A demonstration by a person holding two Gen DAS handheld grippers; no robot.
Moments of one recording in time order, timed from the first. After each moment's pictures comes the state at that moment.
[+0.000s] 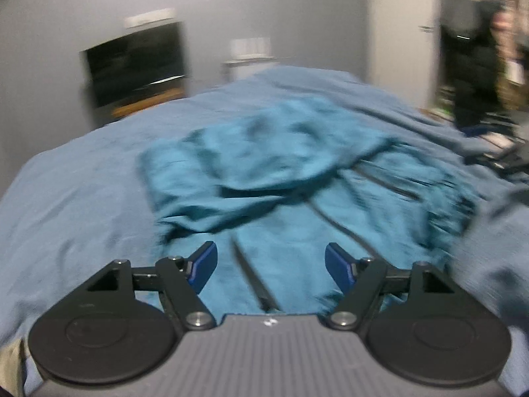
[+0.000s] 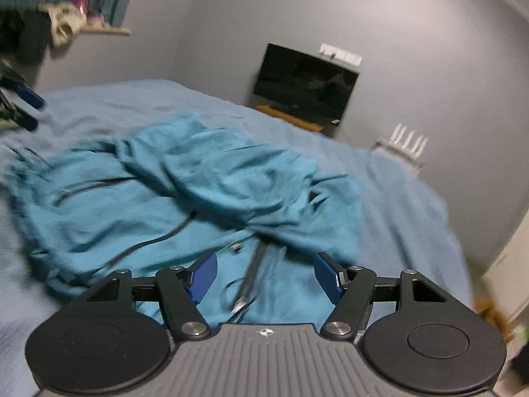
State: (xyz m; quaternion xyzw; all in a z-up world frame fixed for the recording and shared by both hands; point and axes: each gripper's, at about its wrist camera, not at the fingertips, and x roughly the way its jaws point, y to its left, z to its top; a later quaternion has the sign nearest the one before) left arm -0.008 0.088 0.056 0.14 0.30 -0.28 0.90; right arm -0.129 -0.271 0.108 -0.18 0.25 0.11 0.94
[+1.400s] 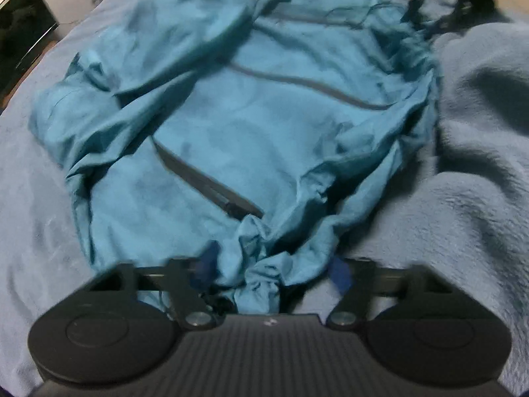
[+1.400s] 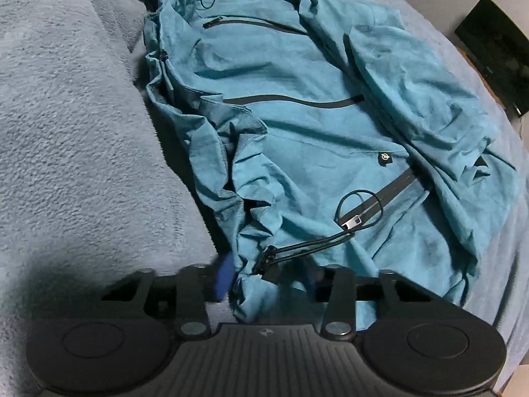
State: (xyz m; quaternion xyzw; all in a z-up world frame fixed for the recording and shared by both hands) left arm 0.050 0.063 -0.026 0.32 0.44 -0.40 0.73; right arm -0.102 -0.248 0.056 -0.39 0.45 0.35 0.73
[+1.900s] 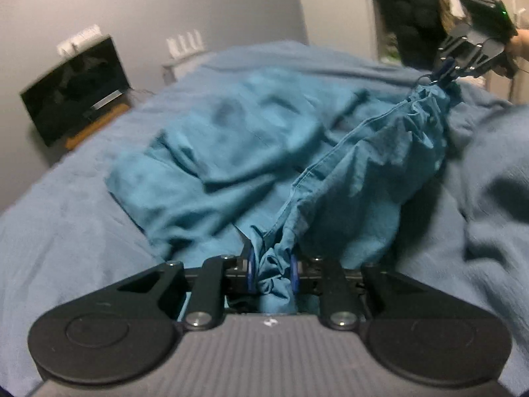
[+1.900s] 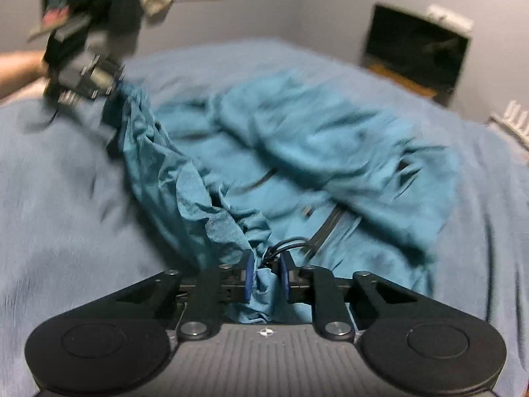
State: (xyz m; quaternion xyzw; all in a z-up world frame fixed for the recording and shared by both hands) left arm 0.063 0.104 0.030 0.24 0.29 -0.35 0.86; right arm -0.080 -0.325 0.134 -0.18 0.35 0.30 0.87
